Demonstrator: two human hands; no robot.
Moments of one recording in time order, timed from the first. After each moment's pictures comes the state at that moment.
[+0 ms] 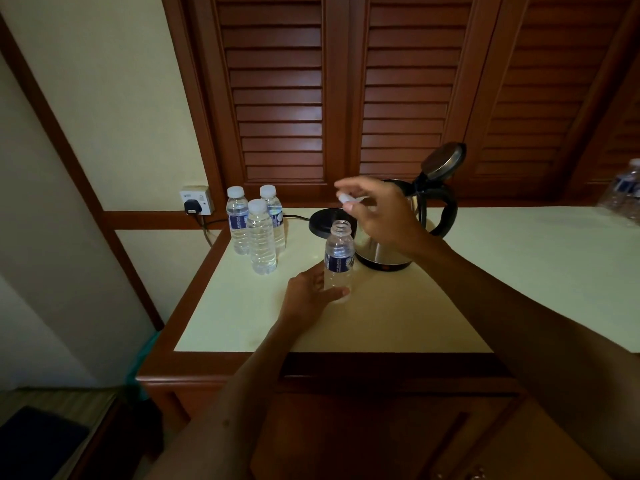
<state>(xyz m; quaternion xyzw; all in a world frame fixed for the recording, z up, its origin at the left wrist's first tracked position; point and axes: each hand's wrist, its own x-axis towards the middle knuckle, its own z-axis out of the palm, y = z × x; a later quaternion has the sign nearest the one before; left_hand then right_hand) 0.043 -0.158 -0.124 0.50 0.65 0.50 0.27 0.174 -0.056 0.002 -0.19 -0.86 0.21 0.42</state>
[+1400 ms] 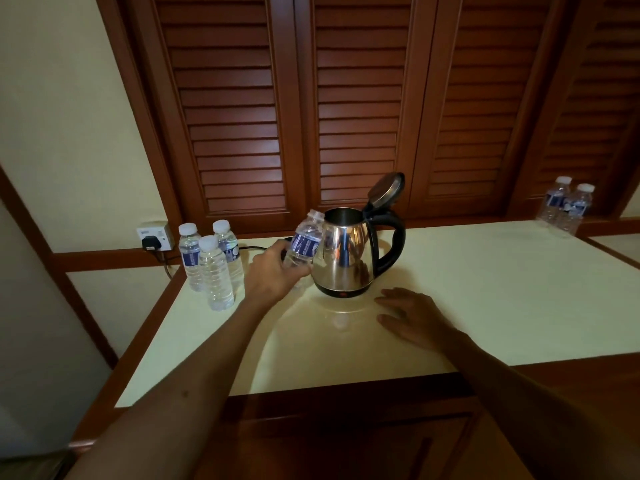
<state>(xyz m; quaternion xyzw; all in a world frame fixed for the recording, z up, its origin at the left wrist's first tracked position) 0.050 -0.105 -0.046 0.52 0.75 0.41 0.06 0.326 0.003 -0.142 -0.40 -0.89 0.14 0.18</state>
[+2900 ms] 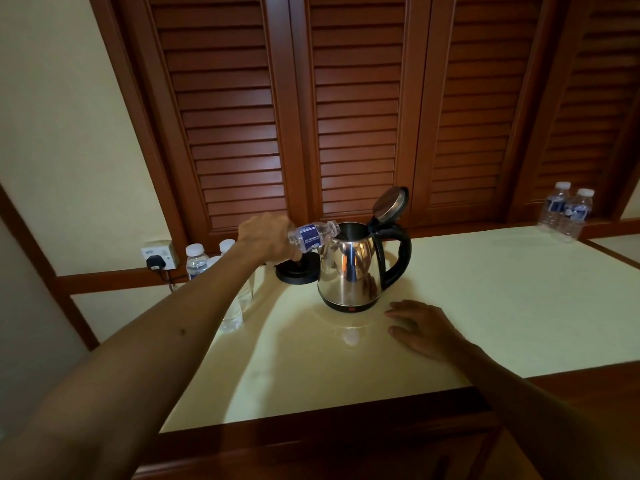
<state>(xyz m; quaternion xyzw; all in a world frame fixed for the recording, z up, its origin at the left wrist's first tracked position) 0.019 -0.075 0.058 0.62 0.78 0.05 -0.11 0.325 0.013 -0.149 -0.42 -0.87 0.15 0.19</state>
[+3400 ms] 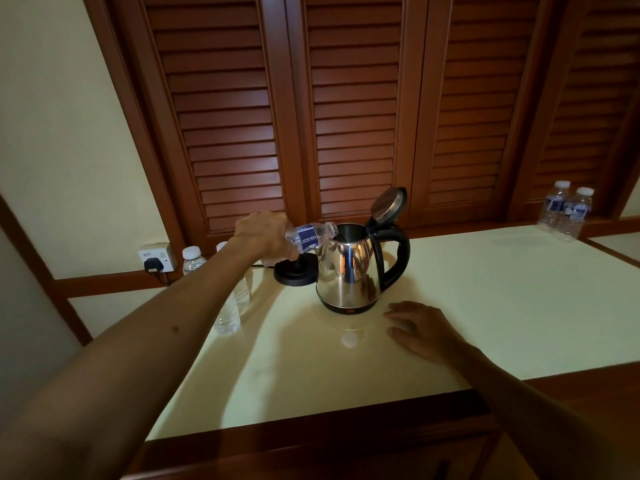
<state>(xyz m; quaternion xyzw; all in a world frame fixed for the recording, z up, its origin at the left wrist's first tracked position) 0.017 -0.065 0.063 0.61 0.78 0.03 -0.10 0.325 0.017 -0.155 -0.40 -0.88 0.14 0.21</state>
